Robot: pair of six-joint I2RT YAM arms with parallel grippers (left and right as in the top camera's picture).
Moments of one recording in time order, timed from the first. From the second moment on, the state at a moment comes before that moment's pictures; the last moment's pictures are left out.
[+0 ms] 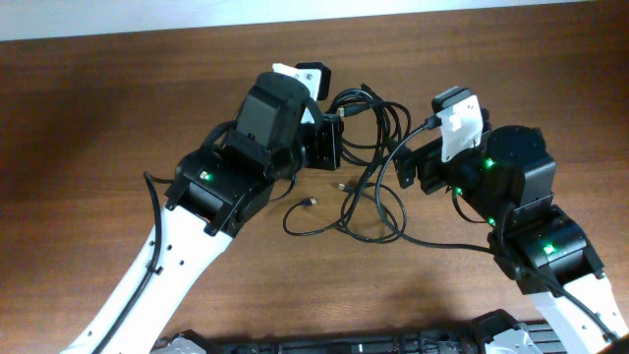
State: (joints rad) left arm -0.63 1.41 1.52 -0.77 0.15 -0.49; right arm 0.31 0.94 0.99 -0.45 -0.09 -0.06
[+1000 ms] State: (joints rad) left arm -0.63 1.41 1.52 -0.76 0.31 -0.39; right arm 0.30 1.09 1.00 -0.51 0.14 0.14
